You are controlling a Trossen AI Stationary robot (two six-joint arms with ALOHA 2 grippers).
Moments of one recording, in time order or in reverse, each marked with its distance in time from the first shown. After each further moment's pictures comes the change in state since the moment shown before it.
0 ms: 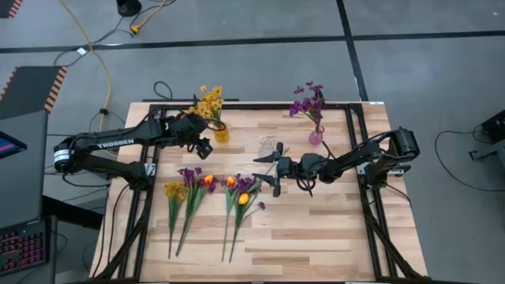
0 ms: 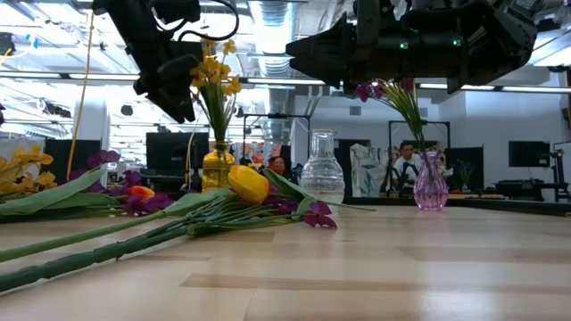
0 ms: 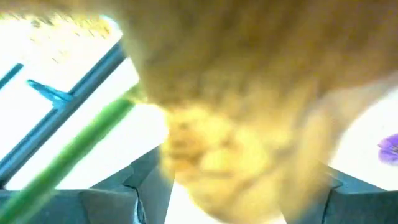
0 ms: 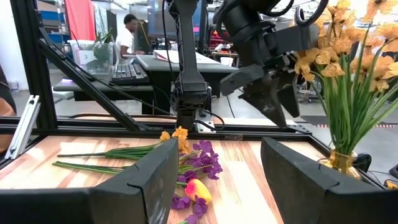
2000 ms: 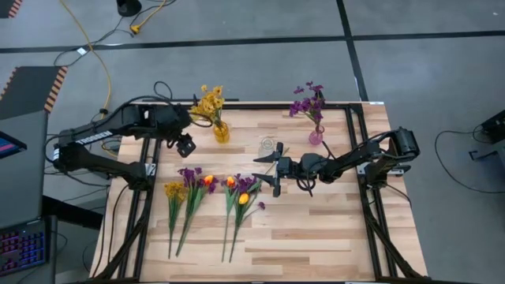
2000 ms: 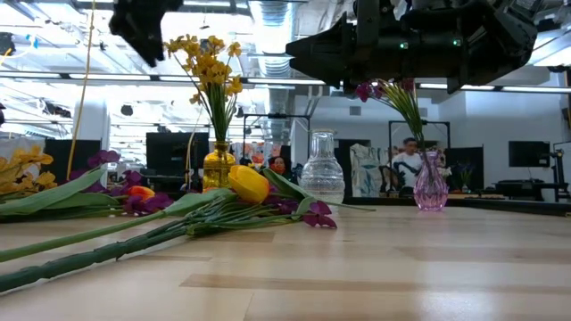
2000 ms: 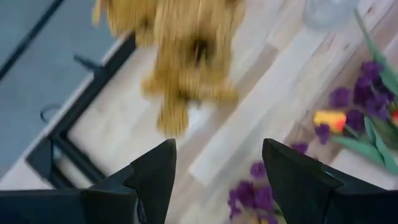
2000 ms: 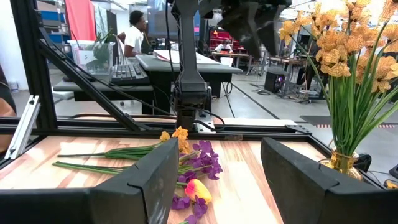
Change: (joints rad) left arm -0.090 -0.005 0.443 -0.617 -0.004 -0.112; right arm 0.000 0.000 0.000 0.001 0.000 0.000
